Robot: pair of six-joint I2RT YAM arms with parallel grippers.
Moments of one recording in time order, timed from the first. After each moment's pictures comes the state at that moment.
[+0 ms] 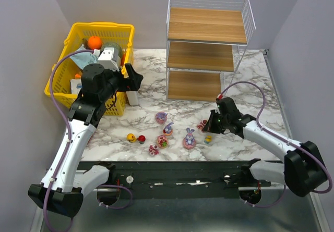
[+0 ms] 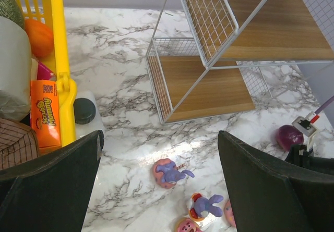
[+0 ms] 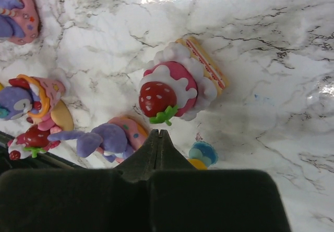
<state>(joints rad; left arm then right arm) -0.26 1.01 1.17 -0.41 0.17 -0.30 0.49 1.19 0.61 -0.34 -0.17 0.66</state>
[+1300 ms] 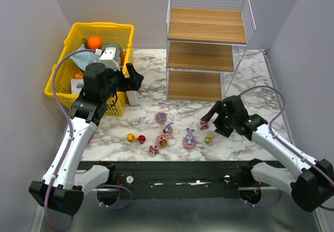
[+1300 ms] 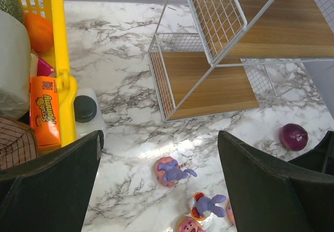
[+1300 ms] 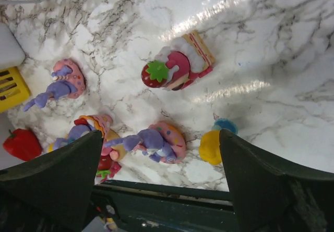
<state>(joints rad) -0.26 1.03 1.17 -0.41 0.16 -0.30 0.48 1.04 0.69 -0.55 0.01 1.04</state>
